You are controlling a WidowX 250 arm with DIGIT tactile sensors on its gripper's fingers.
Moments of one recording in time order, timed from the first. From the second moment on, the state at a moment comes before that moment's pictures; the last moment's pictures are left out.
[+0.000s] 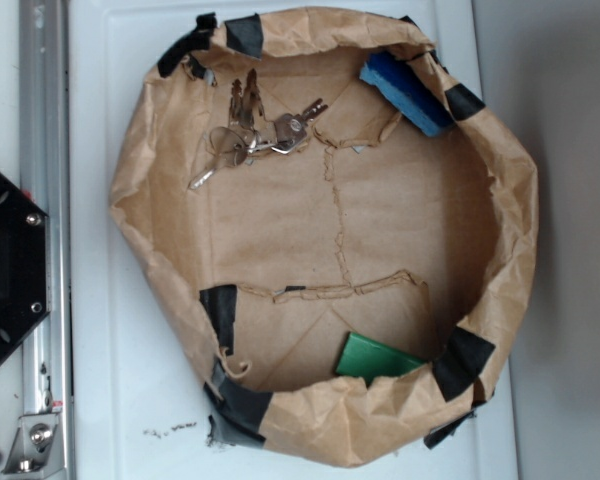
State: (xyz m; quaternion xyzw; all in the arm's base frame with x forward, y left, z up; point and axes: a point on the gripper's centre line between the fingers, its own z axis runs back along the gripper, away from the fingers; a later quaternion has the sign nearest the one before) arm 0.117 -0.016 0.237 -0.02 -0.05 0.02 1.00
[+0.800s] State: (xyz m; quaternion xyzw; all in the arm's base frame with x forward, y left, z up) arm 0.204 -0.013 0.206 0.02 -0.04 0.13 0.99
